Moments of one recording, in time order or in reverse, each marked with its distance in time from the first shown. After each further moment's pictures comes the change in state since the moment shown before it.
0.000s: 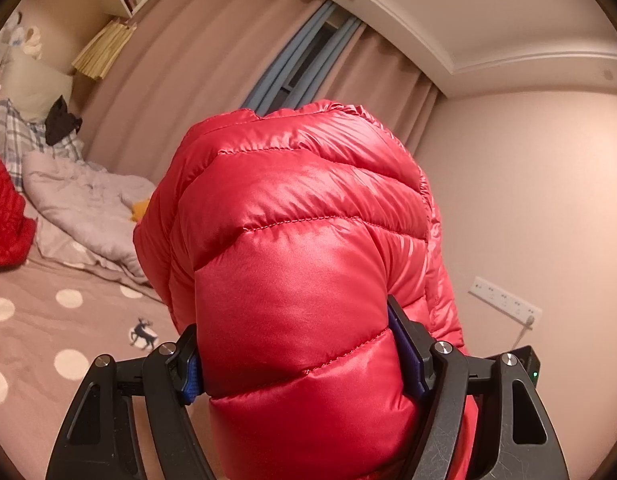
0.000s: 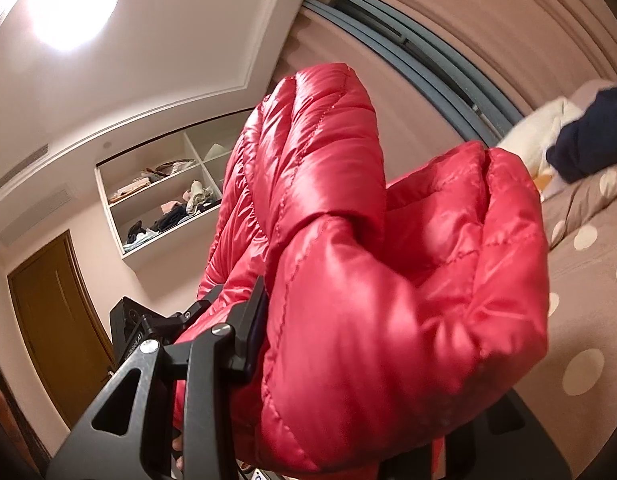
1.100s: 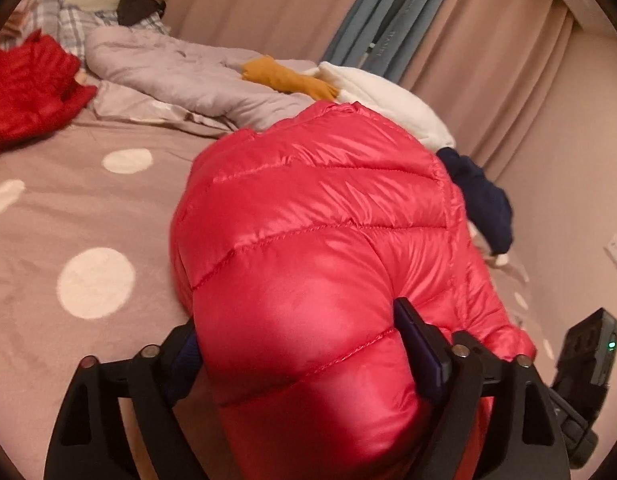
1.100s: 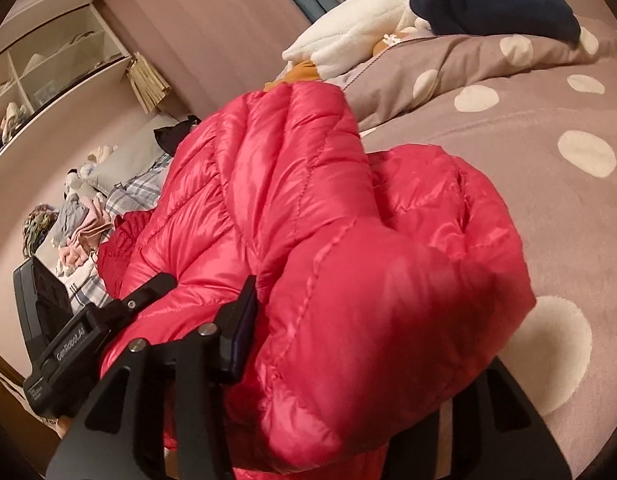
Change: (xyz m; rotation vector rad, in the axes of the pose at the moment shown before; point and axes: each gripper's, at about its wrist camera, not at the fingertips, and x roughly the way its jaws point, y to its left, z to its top) left arm 0.150 0.171 -0.117 -0.112 0.377 0.430; right arm 0.111 -0.193 -0.094 0.064 0.390 -0.629
